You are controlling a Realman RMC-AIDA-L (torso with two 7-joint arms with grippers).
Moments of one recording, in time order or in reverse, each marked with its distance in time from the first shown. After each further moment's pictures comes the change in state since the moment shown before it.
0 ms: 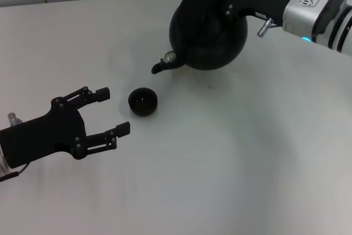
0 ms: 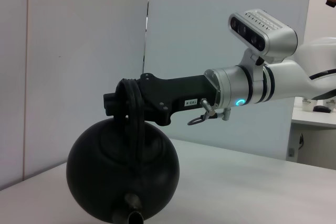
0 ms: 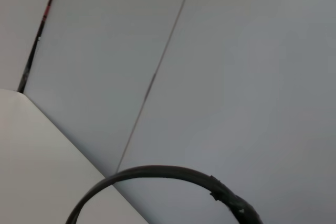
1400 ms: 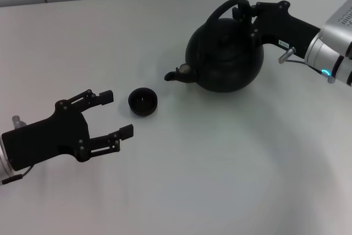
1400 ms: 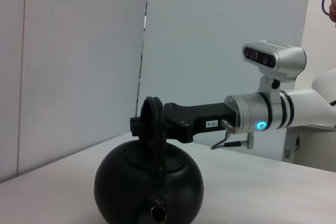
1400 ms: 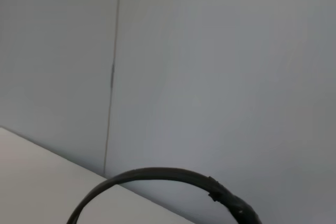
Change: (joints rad) left arm -0.008 -0.004 0.003 -0.025 0.000 0.001 0.003; right arm -0.060 0.006 0.159 0.168 0.028 -0.109 0.050
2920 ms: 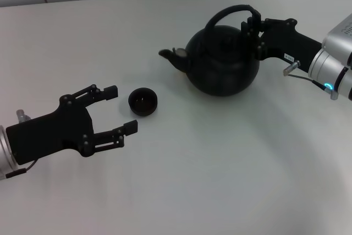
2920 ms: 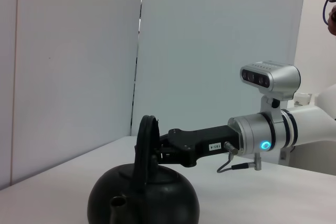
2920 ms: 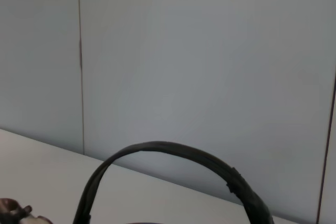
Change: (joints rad) left arm -0.022 -0.002 0.001 -0.001 0.000 0.000 -0.003; right arm -0.008 -0.001 0.052 0.094 0.008 0.035 0.003
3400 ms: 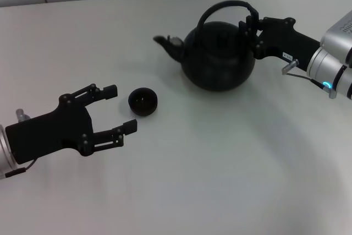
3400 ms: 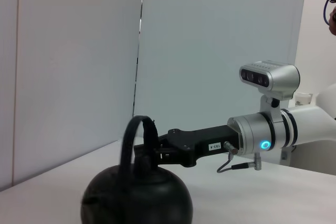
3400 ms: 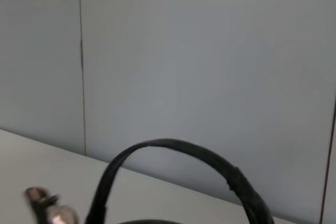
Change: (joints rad) left arm -0.001 0.002 -0.002 0.000 0.000 0.000 0.000; right arm 0.007 0.000 -0.005 0.001 0.000 0.006 0.009
